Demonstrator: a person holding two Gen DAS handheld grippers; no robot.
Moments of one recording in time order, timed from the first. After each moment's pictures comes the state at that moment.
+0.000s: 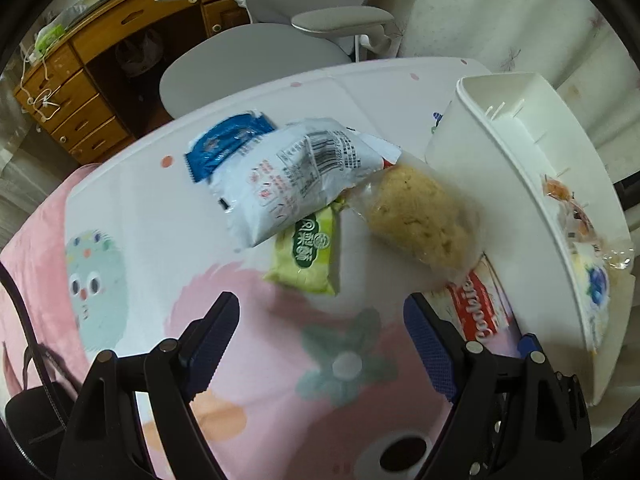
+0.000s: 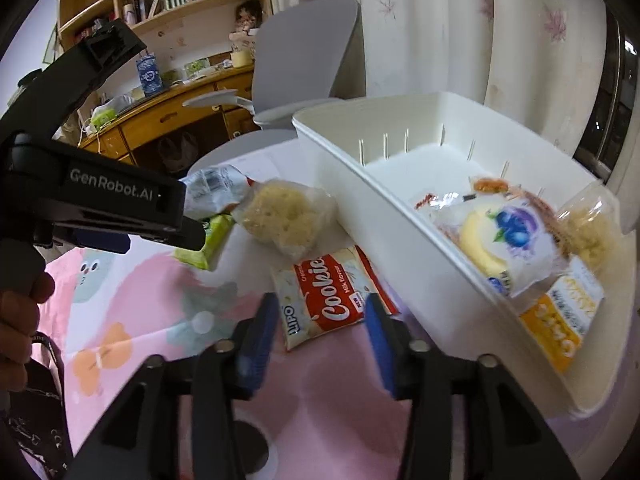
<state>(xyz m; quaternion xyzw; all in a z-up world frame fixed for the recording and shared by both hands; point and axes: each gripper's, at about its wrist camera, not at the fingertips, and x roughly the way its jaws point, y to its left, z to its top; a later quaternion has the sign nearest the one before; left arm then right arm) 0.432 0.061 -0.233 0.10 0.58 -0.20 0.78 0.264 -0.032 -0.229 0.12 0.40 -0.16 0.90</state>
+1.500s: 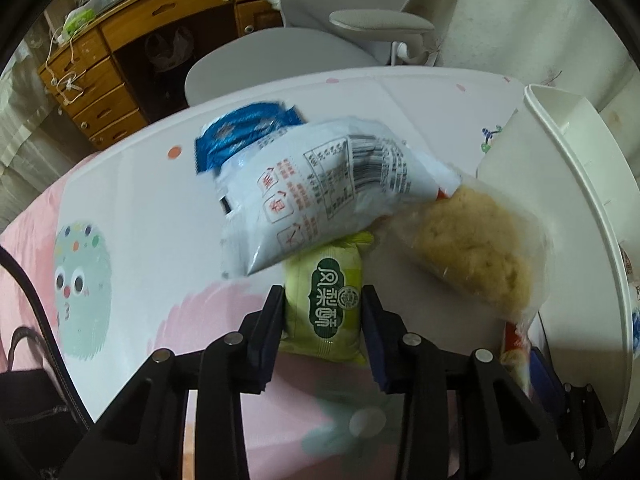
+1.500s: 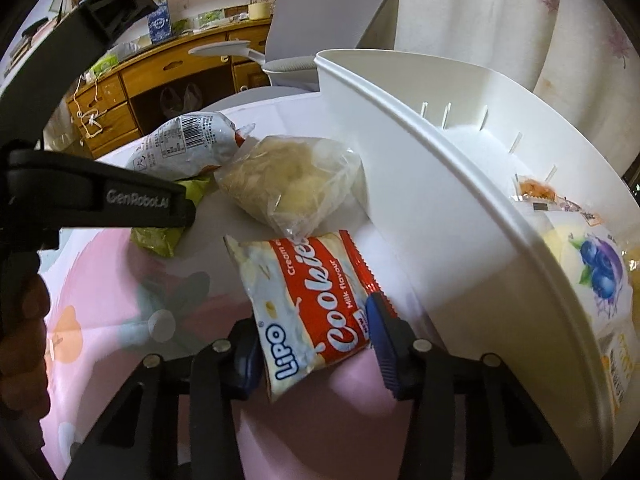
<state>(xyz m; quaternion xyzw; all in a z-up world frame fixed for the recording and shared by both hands) 0.449 0.064 -0.266 0.08 0.57 -0.14 0.81 0.311 -0.034 -0.257 0.05 0.47 -0.13 0.87</state>
